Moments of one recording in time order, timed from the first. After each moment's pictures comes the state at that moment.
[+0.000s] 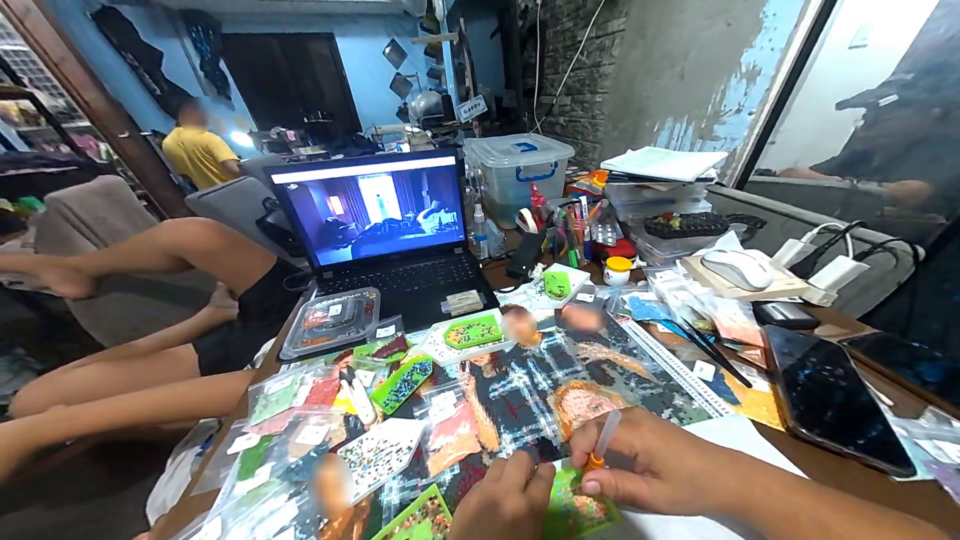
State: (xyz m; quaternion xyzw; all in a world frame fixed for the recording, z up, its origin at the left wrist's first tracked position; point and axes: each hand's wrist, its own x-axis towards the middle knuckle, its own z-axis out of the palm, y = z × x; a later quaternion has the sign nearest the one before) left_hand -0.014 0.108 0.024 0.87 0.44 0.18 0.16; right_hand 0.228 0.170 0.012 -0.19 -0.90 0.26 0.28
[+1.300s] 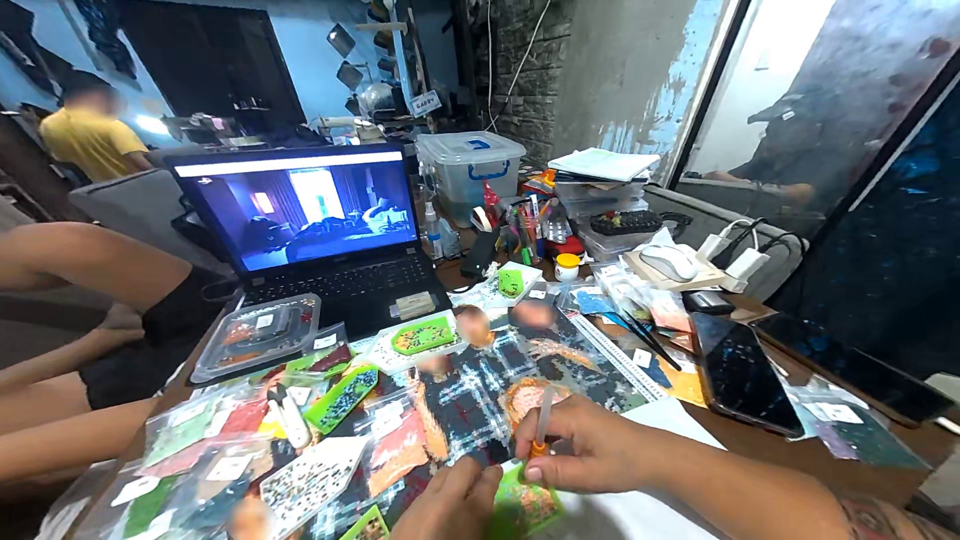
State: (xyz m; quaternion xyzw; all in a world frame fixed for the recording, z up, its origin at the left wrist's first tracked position) left_hand -0.016 0.111 0.036 0.86 0.45 0.12 0.22; right_hand 0.227 0.170 0.021 -0.22 -0.87 0.36 0.27
